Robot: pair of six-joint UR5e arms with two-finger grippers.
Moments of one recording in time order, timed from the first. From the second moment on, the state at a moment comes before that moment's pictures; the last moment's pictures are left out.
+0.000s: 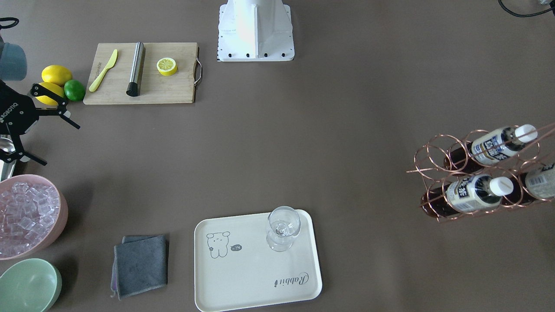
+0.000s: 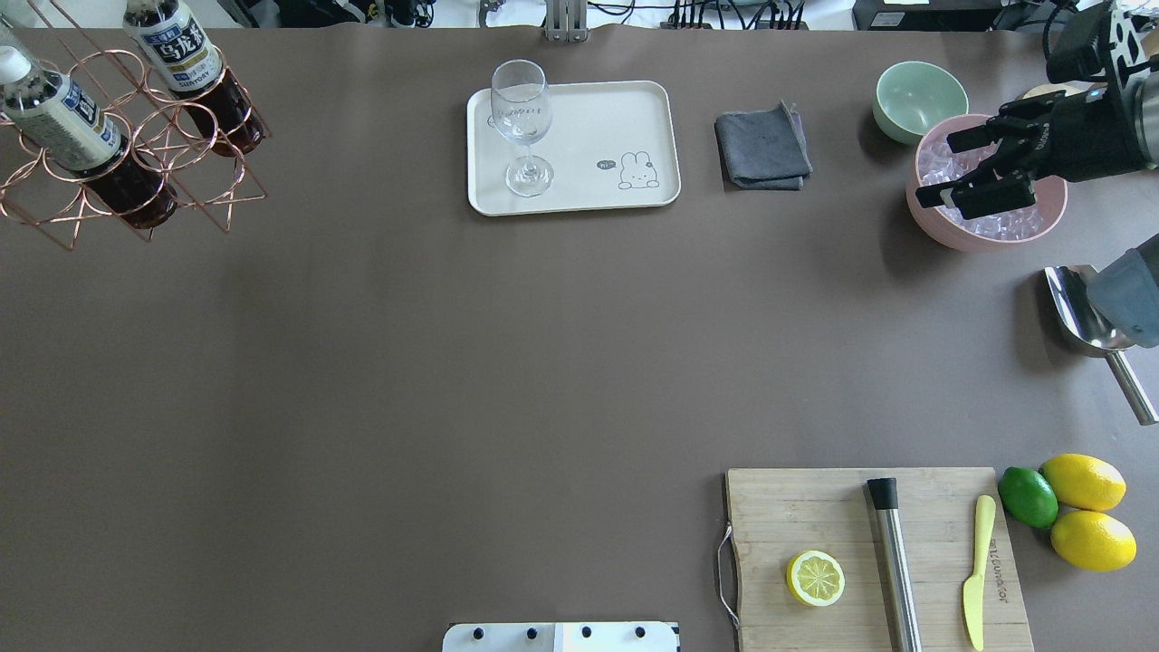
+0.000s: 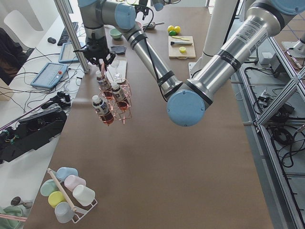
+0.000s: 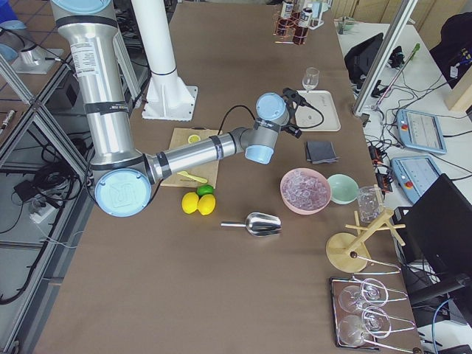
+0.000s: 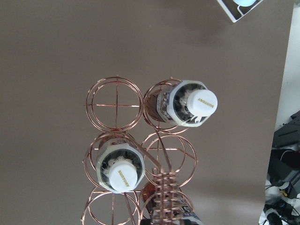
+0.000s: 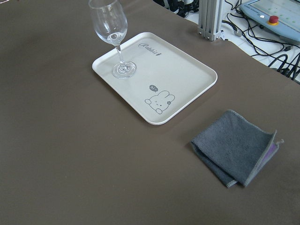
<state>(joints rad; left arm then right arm) -1.47 -2.26 -1.82 -0.87 -2.36 -1.97 1.14 -1.41 1.70 -0.57 2.39 0.32</state>
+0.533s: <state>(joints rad) -1.27 -2.35 -2.25 -0.67 -2.44 -2.37 1.11 -1.41 1.70 -0.50 2.36 0.32</state>
